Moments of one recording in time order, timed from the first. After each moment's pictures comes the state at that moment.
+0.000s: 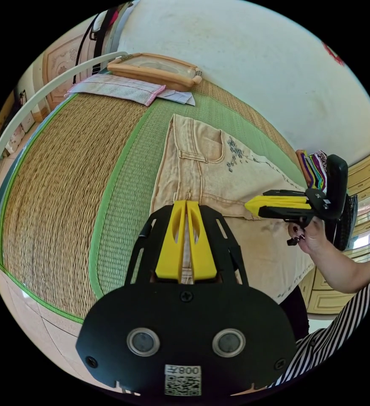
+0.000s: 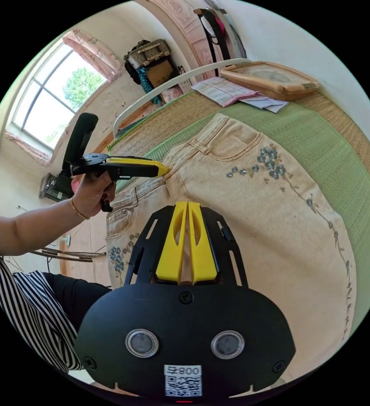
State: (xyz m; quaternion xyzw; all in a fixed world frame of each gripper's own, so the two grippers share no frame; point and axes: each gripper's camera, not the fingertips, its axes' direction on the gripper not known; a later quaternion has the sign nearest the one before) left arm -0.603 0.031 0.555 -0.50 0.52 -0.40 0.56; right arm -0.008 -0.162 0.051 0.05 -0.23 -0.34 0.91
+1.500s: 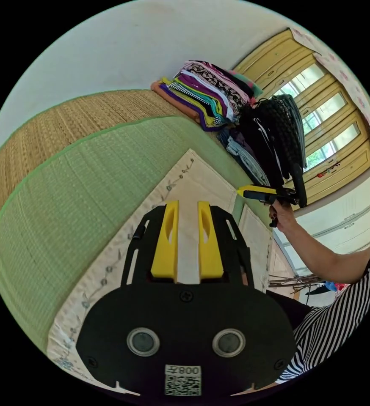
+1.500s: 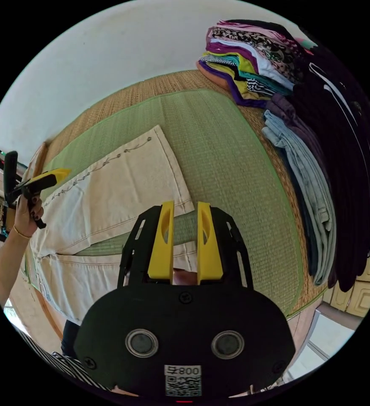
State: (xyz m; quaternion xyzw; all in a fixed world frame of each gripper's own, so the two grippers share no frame) left arm -0.232 -0.572 0.608 -0.23 0.84 -0.15 0.47; right arm 0.460 0.063 0.016 0.13 -0.03 0.26 0.96
